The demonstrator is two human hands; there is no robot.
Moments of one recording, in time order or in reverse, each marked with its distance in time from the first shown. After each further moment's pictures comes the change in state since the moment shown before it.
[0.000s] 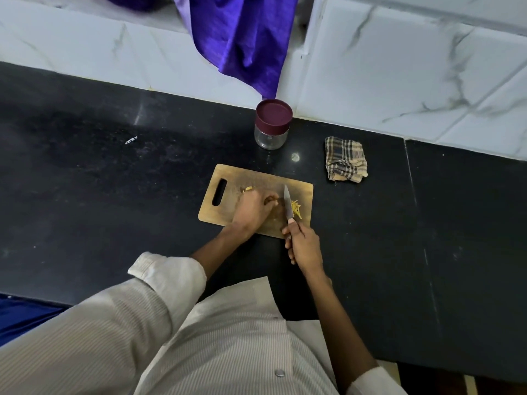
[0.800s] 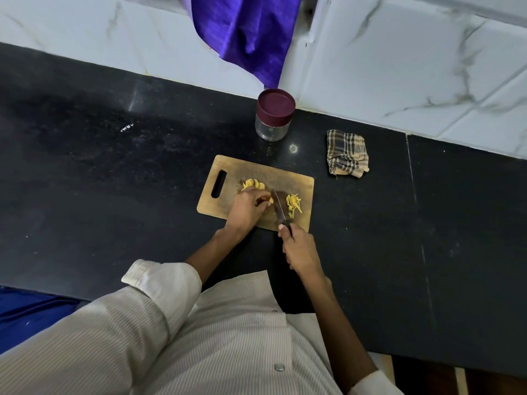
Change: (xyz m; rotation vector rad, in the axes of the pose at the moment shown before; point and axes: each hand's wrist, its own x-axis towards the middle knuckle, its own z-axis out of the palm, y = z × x) left_hand -0.009 -0.026 0.009 -0.036 0.058 0.030; right_hand -0.007 0.005 0.008 -0.372 -0.046 -0.068
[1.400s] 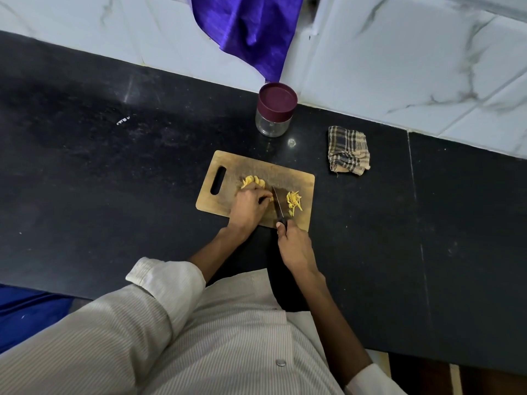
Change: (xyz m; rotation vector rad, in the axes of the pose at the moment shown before) left_hand 0.001 -0.002 0.009 0.088 0.027 -0.026; right_hand -0.004 -0.016 0.004 -0.236 0.023 -0.007
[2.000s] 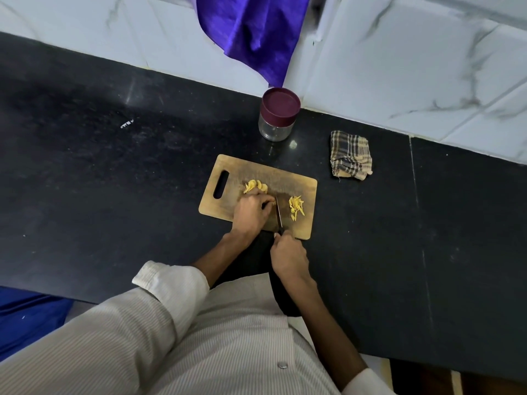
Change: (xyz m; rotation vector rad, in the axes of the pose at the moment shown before) left_hand -0.003 0.001 0.003 0.007 -0.009 -0.028; right_hand -0.006 -0.015 0.014 -0.083 -0.030 0.151
